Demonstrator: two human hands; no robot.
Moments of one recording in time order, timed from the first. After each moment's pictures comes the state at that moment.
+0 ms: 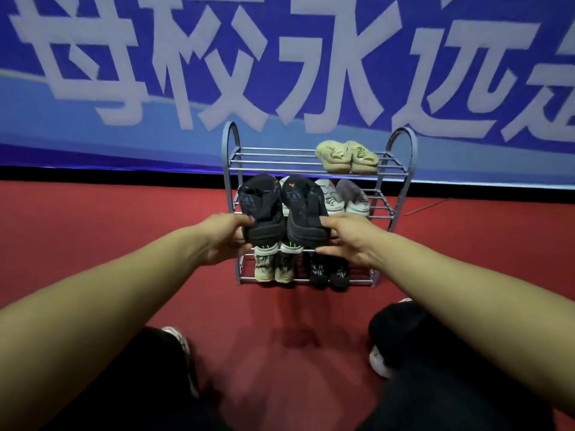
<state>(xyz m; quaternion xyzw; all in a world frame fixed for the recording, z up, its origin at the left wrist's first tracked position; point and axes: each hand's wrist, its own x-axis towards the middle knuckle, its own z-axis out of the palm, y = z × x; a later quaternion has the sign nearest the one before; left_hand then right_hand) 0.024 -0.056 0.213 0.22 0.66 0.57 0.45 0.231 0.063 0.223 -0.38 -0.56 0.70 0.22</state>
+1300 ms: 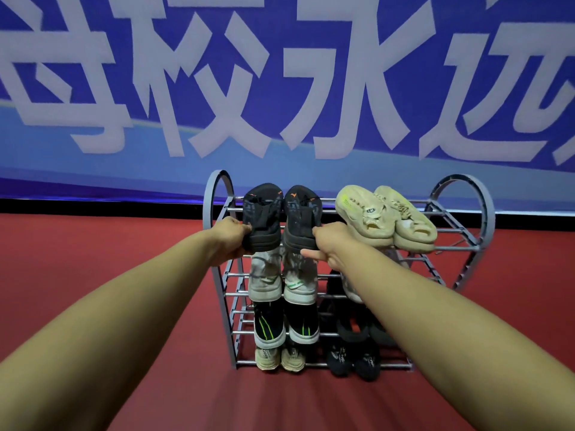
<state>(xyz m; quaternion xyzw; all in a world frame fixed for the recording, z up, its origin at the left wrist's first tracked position) -0.153 0.190 0.244 0.30 0.76 0.46 0.35 0.008 0.309 0.227 -0.47 -0.50 0.68 0.27</state>
